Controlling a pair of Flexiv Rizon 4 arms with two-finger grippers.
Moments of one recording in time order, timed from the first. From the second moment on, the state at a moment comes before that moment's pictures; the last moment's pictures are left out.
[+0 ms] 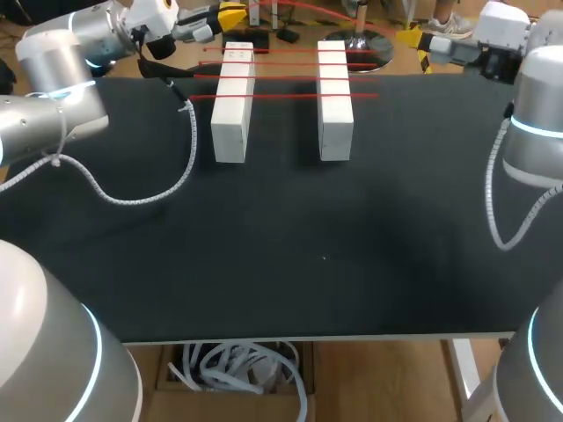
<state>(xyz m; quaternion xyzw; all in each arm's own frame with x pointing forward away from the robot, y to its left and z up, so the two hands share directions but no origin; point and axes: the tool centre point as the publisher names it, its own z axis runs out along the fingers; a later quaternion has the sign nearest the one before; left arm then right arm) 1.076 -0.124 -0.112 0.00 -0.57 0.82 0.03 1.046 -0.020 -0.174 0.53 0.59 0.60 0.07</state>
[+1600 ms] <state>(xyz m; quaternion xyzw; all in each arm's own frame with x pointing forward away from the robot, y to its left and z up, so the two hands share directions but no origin) 1.076 -0.124 -0.112 0.00 -0.57 0.82 0.03 1.028 -0.029 -0.175 0.67 0.17 0.70 -0.16</state>
